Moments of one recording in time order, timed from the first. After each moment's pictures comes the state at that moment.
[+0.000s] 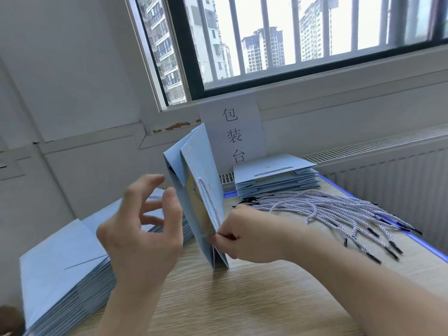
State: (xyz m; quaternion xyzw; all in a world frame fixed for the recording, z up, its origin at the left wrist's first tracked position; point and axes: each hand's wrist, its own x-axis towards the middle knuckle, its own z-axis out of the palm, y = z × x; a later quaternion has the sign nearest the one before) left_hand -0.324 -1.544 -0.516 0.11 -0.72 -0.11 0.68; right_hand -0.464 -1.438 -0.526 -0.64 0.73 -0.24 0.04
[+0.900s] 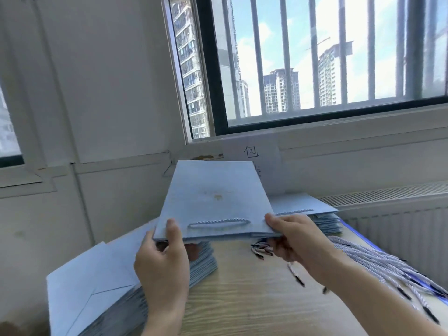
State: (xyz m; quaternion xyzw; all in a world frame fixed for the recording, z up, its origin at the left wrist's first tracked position) left_hand -0.330 -1.561 -0.510 0.31 -0.59 -0.40 0.63; right_hand -0.495 -1.435 -0.503 -0.32 0.64 -0.65 0.24
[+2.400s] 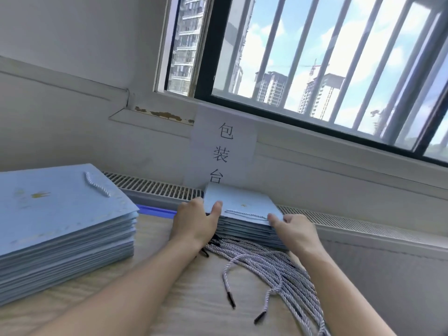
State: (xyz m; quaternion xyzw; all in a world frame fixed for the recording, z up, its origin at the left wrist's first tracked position) left_hand -0.531 -1.593 -0.562 0.34 -0.82 -0.30 0.34; right_hand -0.660 -1.431 -0.530 -0.24 0.90 -0.36 -0.05
